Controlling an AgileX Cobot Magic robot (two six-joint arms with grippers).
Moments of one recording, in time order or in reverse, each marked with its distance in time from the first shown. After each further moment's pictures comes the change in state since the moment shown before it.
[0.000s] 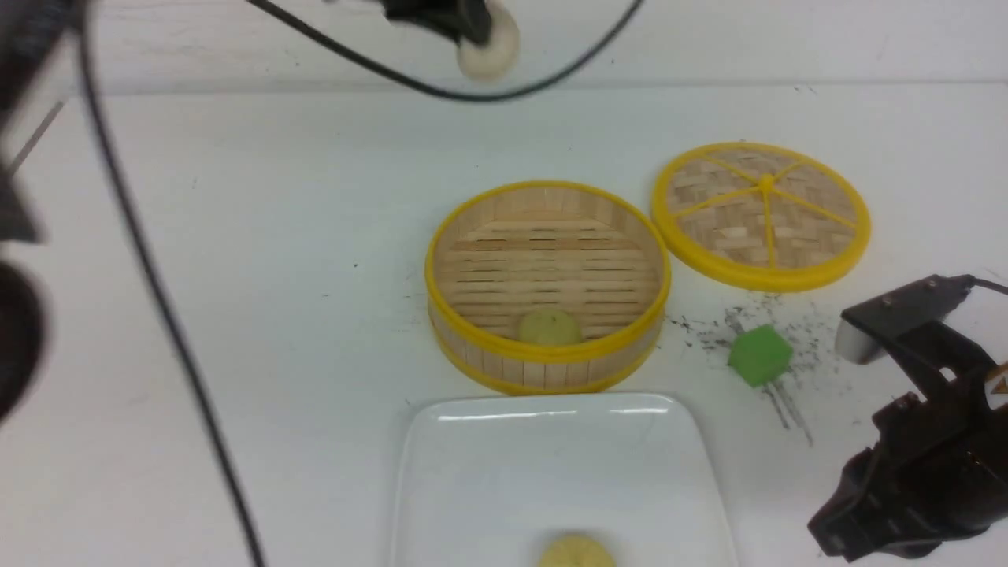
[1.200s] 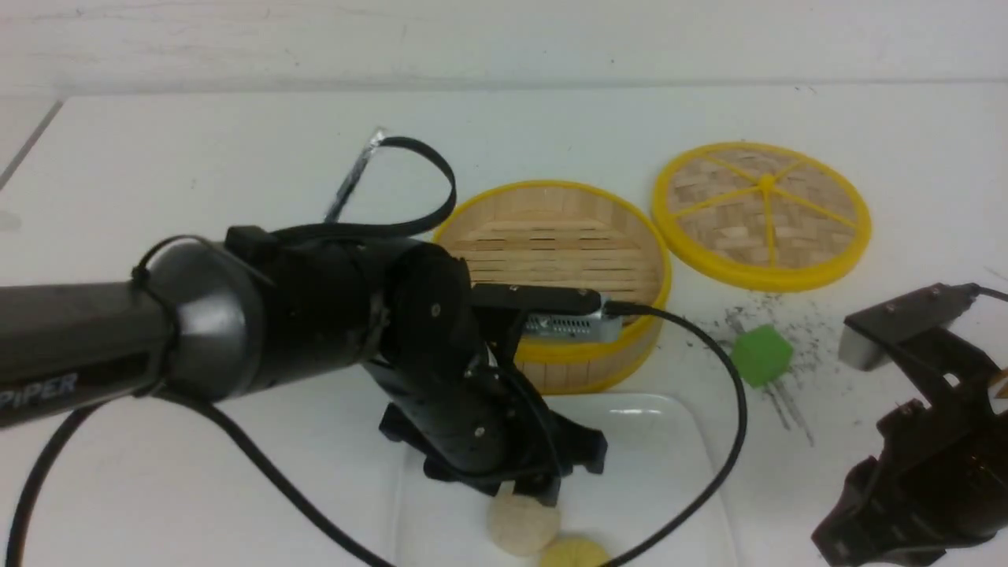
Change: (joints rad) right arm 0.000 0.000 0.000 0.001 0.026 0.019; left arm -0.351 -0.236 1.215 -0.024 -0.558 -0.149
